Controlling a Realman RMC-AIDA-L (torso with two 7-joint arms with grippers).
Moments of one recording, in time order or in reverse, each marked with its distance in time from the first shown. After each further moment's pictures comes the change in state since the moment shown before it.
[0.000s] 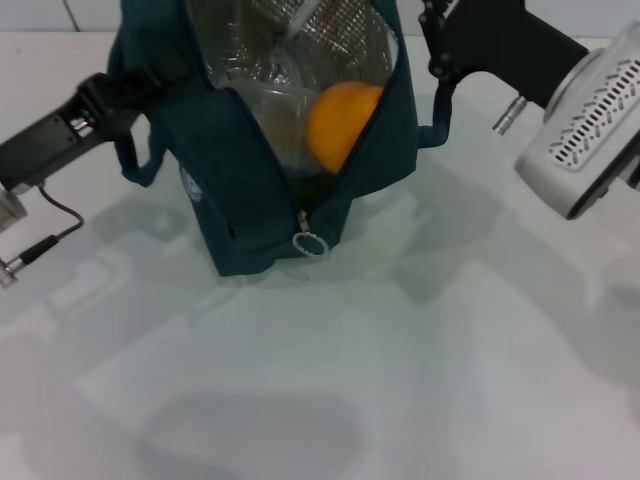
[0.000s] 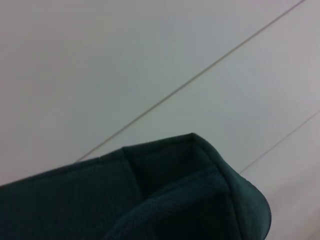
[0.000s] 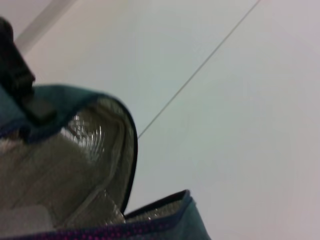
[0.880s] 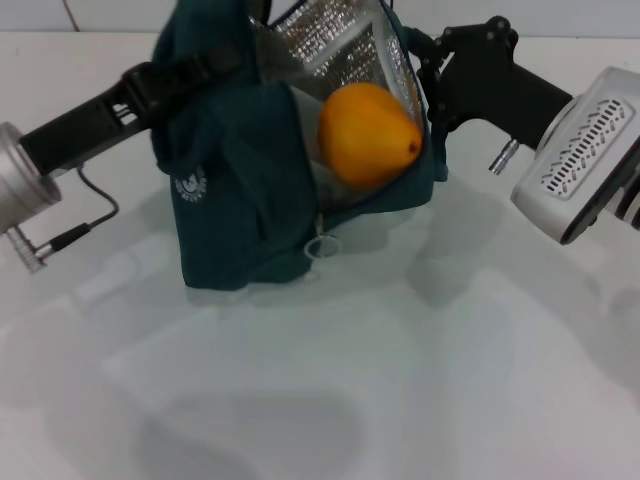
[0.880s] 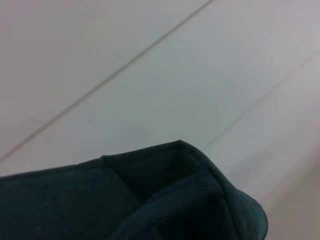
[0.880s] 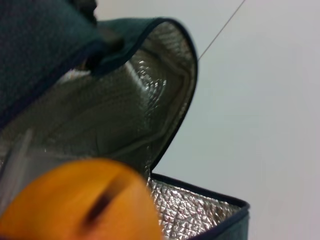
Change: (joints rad) left arm -0.052 -0.005 0.061 0.000 -0.017 0.044 0.011; right arm 0.071 0.012 -0.014 0.238 0.057 -0.104 -0.001
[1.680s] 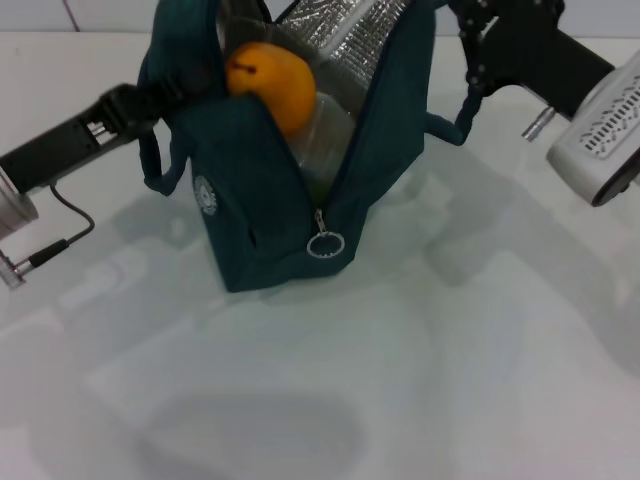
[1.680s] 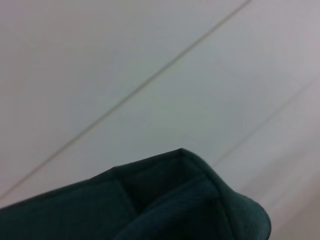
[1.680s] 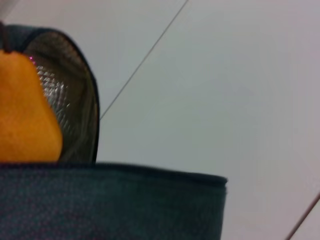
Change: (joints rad) left arm 0.062 -0.006 -0.001 0.057 0.013 -0.039 0.009; right arm 0.000 0.000 0.095 0.017 0.009 -0.019 0.004
